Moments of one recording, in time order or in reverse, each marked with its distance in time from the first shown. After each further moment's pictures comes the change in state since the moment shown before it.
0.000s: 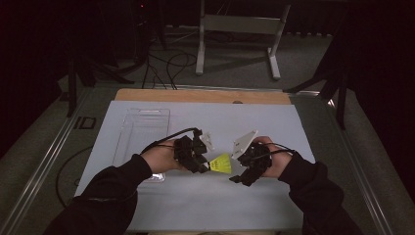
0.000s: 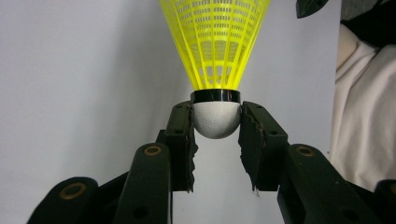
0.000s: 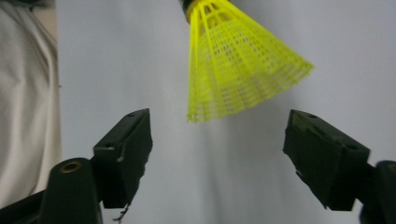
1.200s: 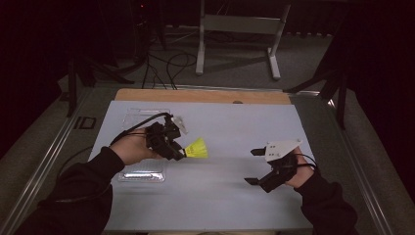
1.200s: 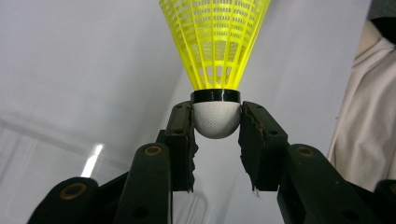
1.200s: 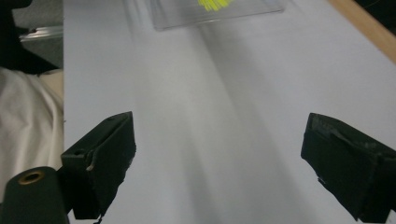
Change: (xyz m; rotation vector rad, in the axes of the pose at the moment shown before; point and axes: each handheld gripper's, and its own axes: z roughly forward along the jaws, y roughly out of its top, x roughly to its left) left arm 0.018 -0.040 -0.064 0.046 0.095 -0.149; right arm 0.013 -0.063 -0.031 -0.332 -0.102 0.118
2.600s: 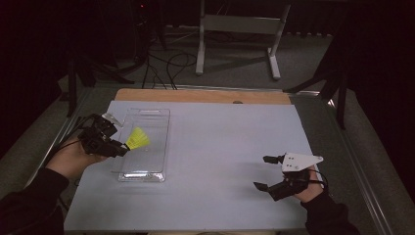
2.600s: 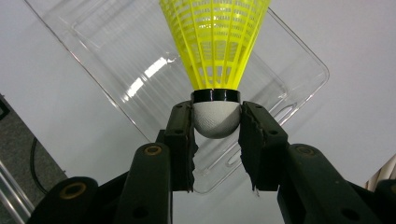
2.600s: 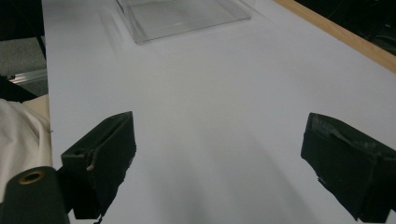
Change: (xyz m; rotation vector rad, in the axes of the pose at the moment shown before) left arm 0.028 -0.130 -0.046 -0.003 0.223 -0.440; right arm 0.015 -0.051 -0.012 -0.147 -0.101 0.120
